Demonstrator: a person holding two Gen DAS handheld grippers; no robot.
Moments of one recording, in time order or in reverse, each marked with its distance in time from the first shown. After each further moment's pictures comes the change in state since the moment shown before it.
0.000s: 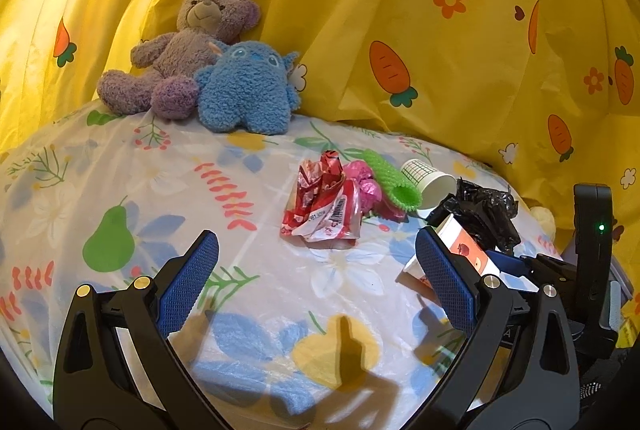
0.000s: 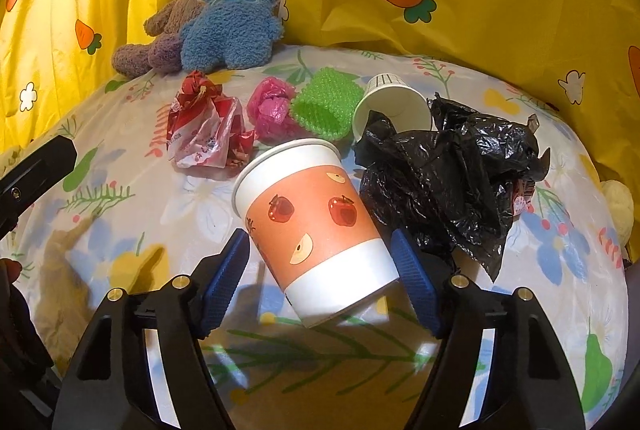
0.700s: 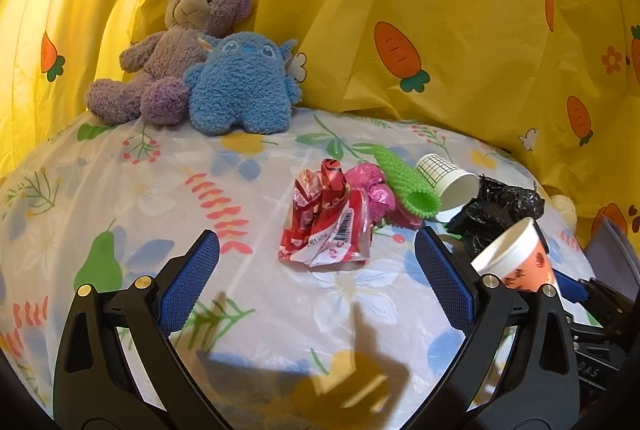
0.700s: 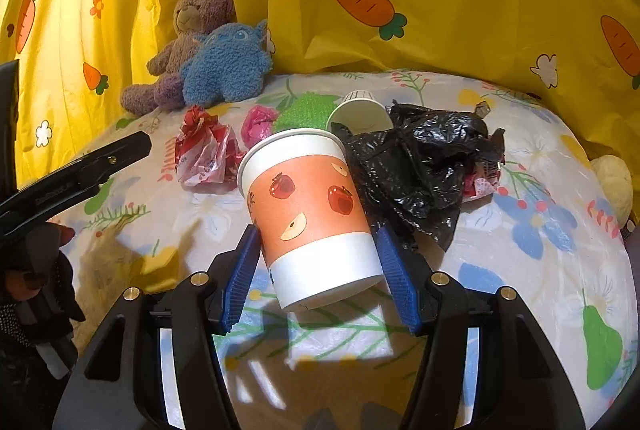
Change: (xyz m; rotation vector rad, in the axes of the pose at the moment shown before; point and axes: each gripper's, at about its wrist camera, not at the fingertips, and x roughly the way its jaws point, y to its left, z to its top) left arm 0.046 -0.011 0.022 0.050 0.073 0.060; right arm -0.047 -0.035 -0.022 0.131 -0.132 0.049
